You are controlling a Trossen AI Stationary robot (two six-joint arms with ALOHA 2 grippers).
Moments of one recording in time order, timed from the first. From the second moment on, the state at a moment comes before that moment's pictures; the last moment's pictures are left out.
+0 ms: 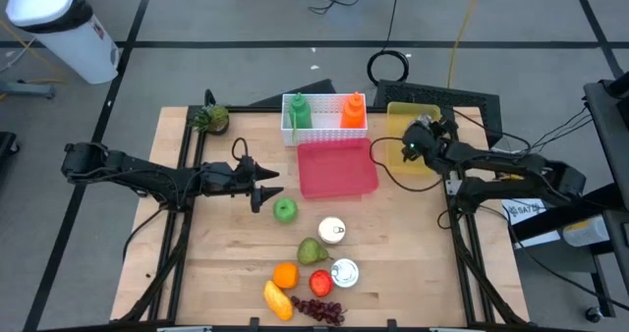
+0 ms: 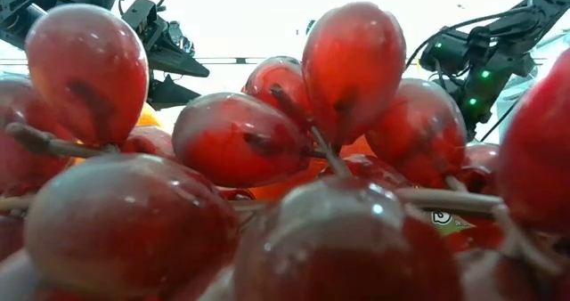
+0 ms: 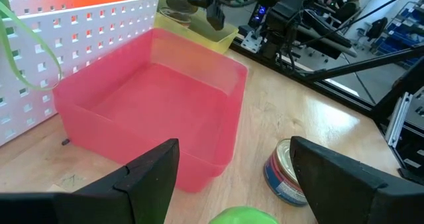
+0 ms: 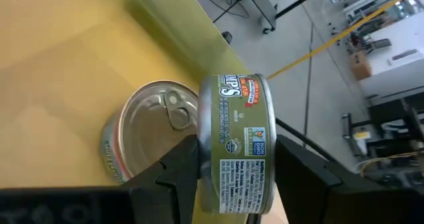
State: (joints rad) left arm 0.00 1.06 0.27 0.55 -0.16 -0.43; right arm -0.58 1.06 0.43 -0.29 0.90 -0.10
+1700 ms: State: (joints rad) left arm 0.00 1.06 0.27 0.55 -0.16 -0.43; right arm -0.57 1.10 0.43 -0.42 0.44 0.23
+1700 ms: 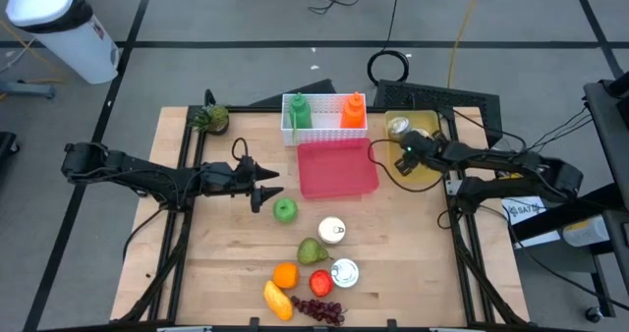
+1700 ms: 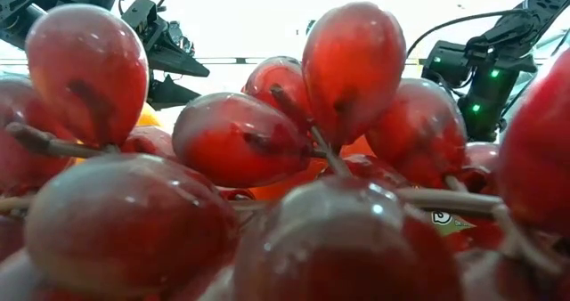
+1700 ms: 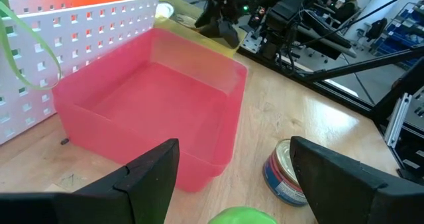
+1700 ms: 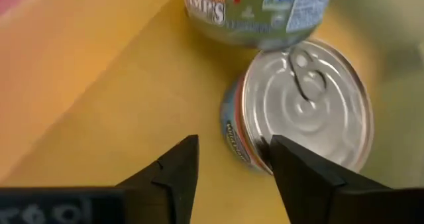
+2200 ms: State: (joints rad) left arm 0.00 1.06 0.27 0.55 -0.16 -0.43; right arm -0.61 1.08 0.43 -0.51 0.69 0.21
